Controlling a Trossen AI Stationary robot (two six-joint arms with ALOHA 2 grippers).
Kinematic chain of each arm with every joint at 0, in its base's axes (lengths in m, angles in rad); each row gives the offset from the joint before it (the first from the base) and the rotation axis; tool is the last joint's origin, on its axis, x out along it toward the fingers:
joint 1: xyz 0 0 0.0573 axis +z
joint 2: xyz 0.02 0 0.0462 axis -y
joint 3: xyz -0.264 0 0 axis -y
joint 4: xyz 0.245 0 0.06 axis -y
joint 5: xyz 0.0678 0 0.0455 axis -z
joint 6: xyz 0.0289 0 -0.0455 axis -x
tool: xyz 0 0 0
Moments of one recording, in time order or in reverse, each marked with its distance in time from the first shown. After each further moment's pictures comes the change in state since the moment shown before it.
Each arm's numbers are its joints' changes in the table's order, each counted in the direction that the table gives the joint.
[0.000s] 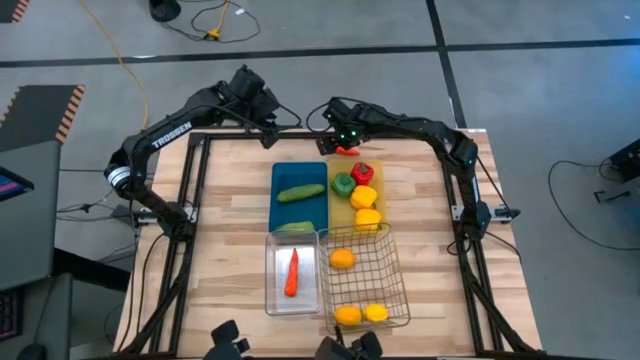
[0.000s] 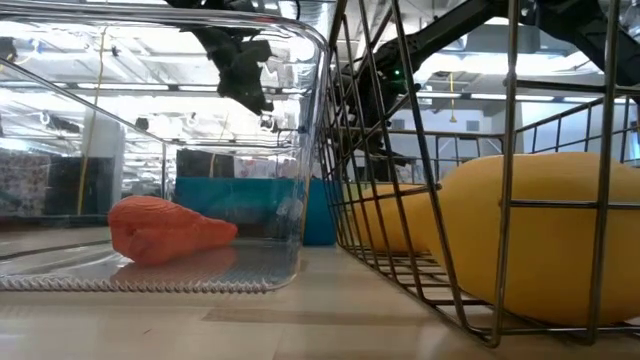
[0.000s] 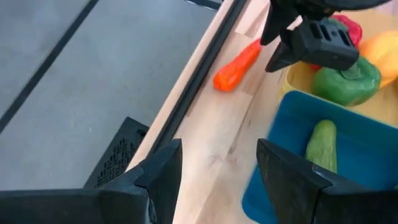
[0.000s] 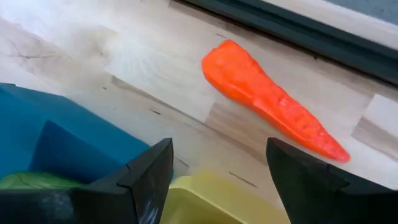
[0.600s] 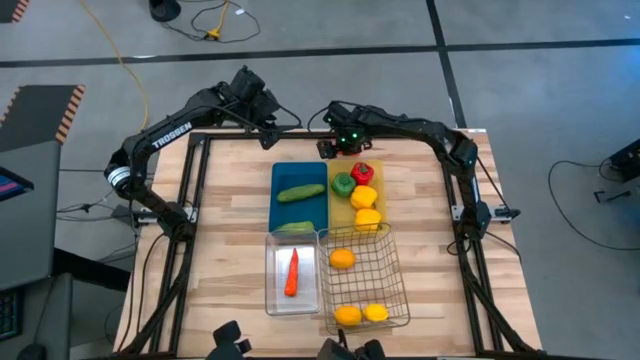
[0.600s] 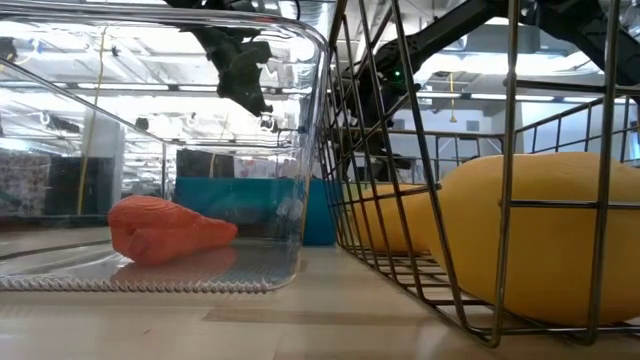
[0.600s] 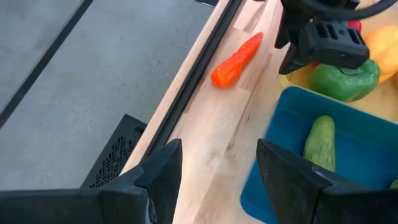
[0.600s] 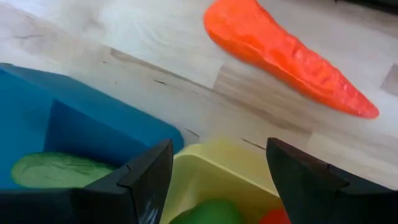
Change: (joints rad) left arm -0.003 0.000 -0.005 -0.010 0.002 -0.003; right arm 0.006 0.000 -0.017 -0.057 -0.078 -0.096
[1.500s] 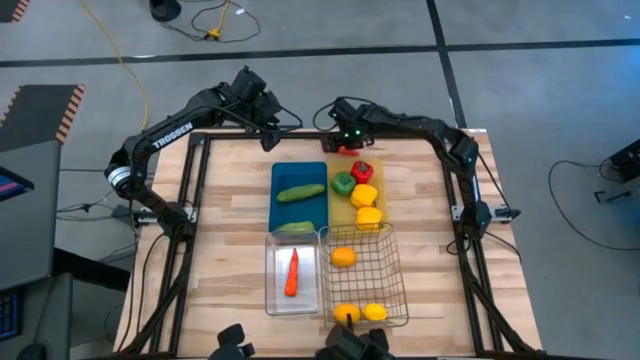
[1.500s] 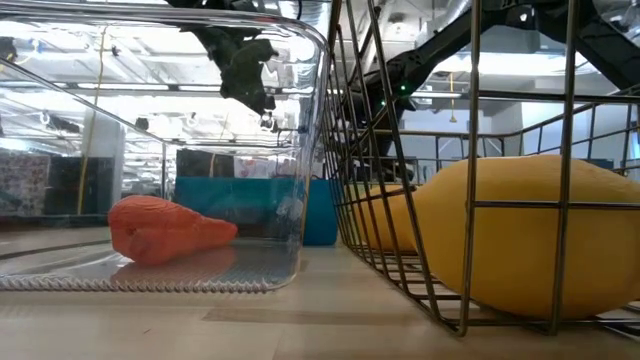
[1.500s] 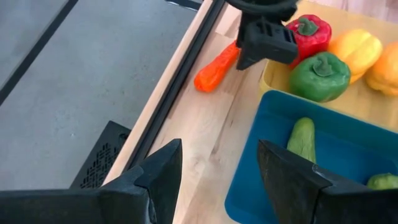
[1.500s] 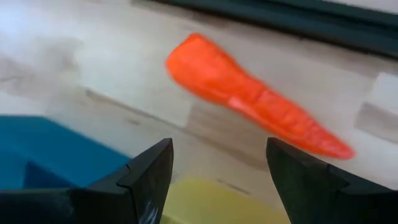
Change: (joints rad) left arm -0.008 -0.001 0.000 0.001 0.060 0.000; right arm -0.069 -0.002 -0.065 0.133 0.008 0.004
